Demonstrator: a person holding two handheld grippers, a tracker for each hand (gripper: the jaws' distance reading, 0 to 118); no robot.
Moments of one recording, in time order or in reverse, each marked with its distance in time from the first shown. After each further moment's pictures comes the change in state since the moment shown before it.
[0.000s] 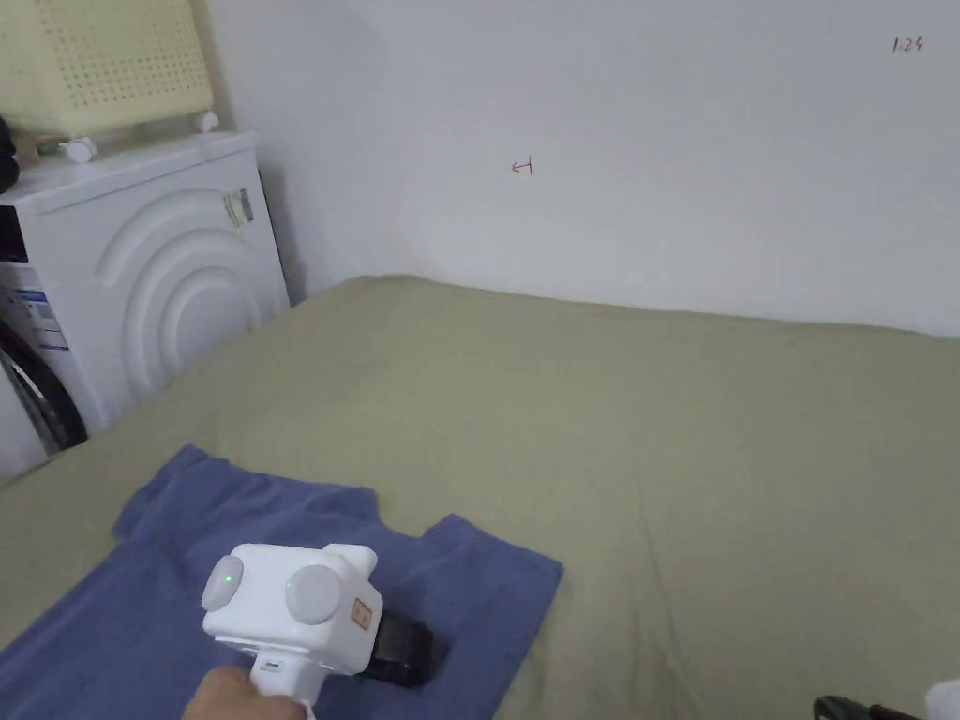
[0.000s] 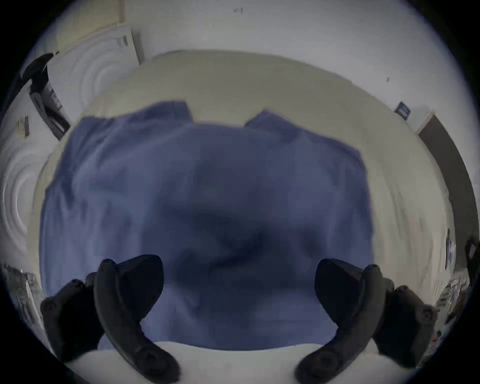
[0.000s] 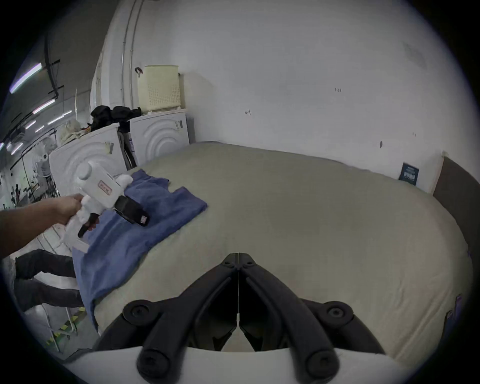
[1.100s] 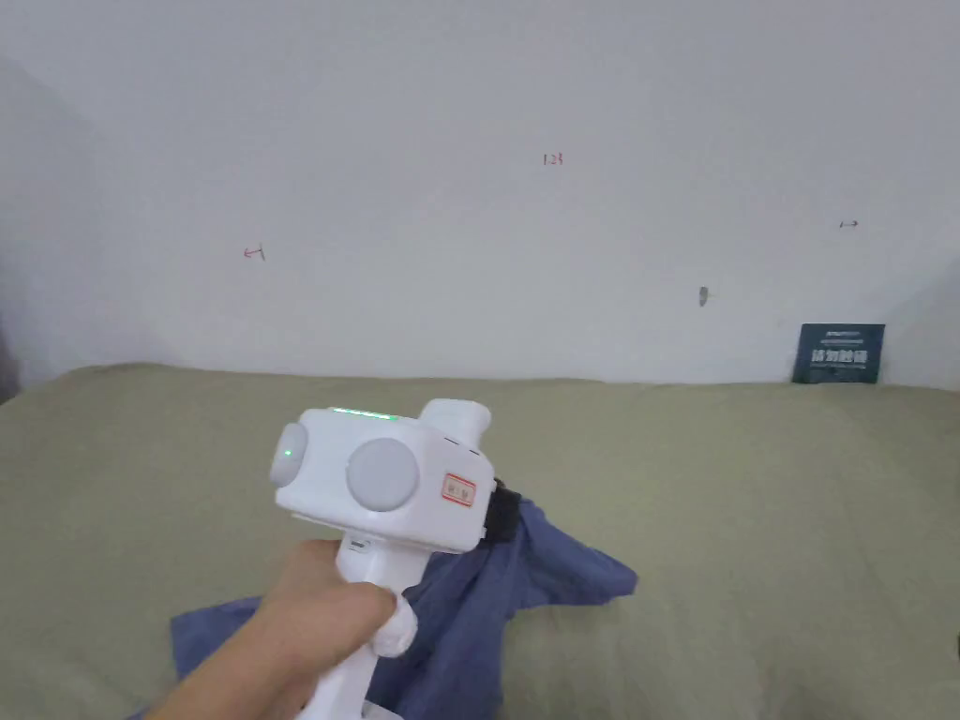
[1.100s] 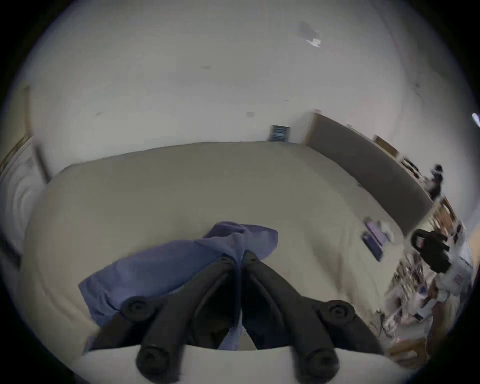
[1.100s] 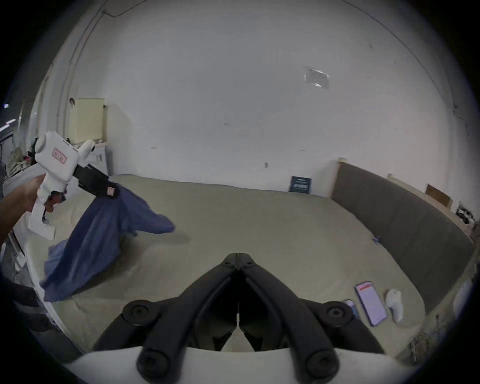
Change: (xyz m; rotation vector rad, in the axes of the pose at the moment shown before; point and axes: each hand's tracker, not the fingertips) left arm 0.364 0.034 0.203 0.387 -0.527 -0.535; right arm 0.177 0.005 0.228 0.144 -0.542 -0.100
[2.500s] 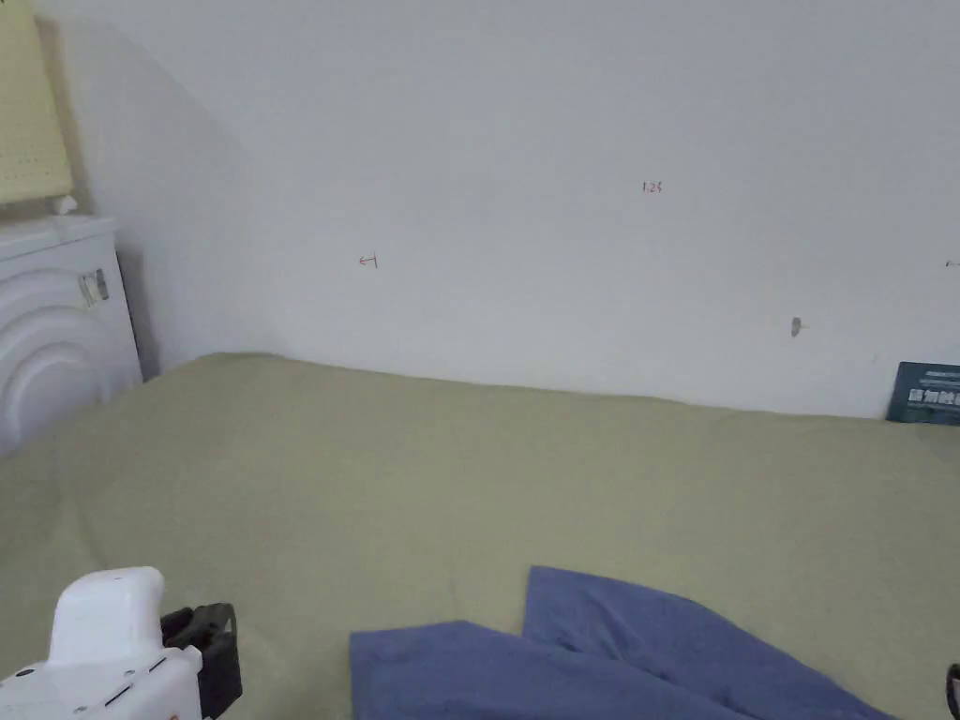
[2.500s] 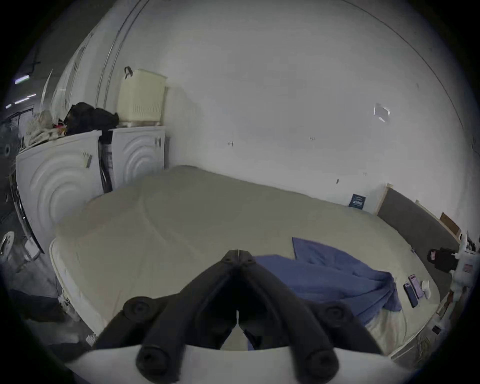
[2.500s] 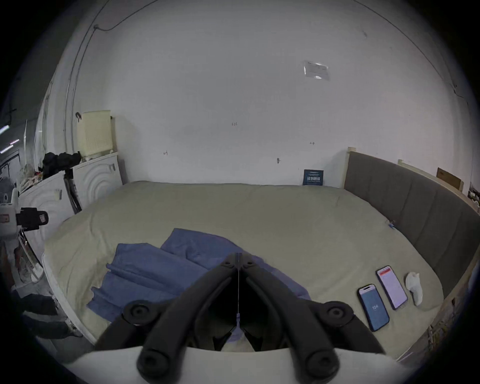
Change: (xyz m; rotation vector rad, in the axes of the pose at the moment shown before) left arm -0.045 -0.239 0.231 0.381 0.613 0.415; right arm -0.039 -0.013 0.011 0.003 0.151 -0.059
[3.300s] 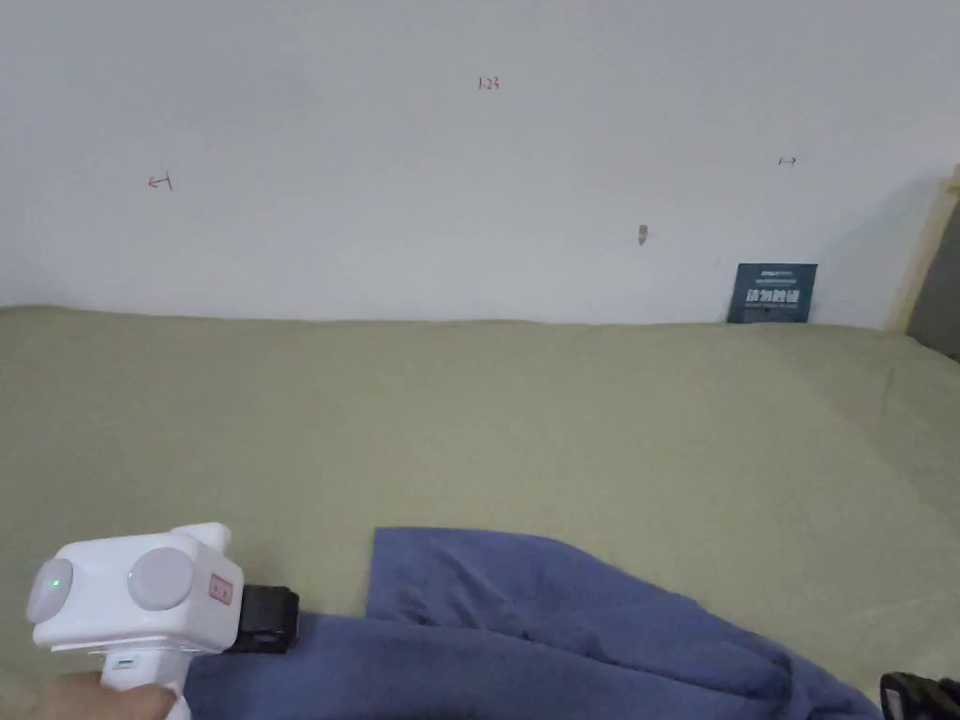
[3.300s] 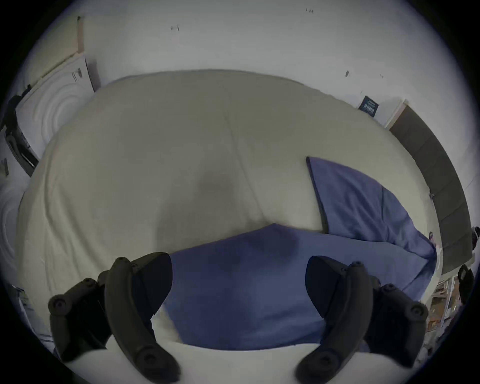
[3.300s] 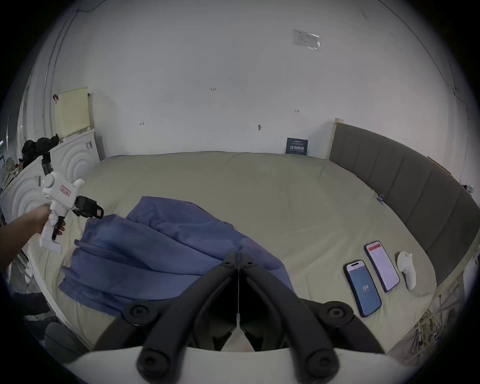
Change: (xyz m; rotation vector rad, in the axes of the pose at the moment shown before) left arm 0.093 -0.022 -0.324 -0.665 -0.111 -0.168; right arm 0.049 -0.036 -0.042 -0.177 -0.116 -0.018
